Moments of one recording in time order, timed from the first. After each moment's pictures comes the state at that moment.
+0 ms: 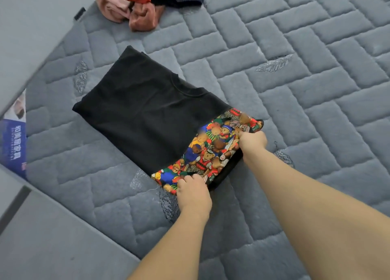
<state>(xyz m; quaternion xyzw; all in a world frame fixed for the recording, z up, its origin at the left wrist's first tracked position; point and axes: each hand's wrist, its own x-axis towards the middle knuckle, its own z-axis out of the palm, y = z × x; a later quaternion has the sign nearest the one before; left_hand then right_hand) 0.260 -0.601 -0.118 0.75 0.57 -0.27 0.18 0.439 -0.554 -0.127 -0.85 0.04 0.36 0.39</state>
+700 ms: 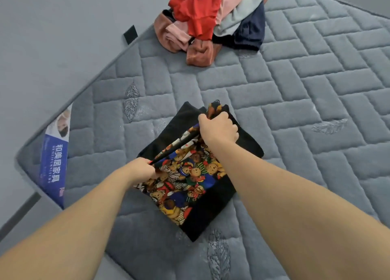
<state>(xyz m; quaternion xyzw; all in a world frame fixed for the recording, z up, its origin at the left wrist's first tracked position) 0.057 -0.296 -0.049 0.56 0.66 -0.17 0.46 0.273 -0.297 -0.029 -0.89 -0.30 0.30 0.19</state>
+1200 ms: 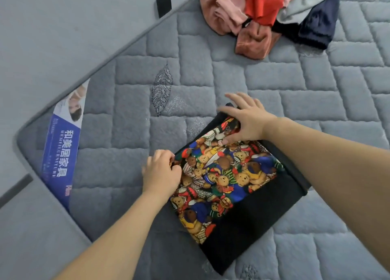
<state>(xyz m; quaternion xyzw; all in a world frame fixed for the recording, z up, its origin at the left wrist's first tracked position) 0.022 -0.273 -0.136 0.64 0.70 0.05 0.32 0.300 -0.177 -0.110 -0.55 -0.80 0.22 -0.11</state>
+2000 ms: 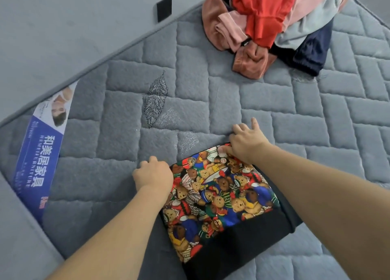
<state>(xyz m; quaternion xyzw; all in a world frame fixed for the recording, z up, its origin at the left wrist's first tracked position) 0.049 -0.227 -0.131 0.65 0.68 -0.26 0.22 0.297 -0.170 -0.115 -0.55 -0.75 0.08 -0.36</state>
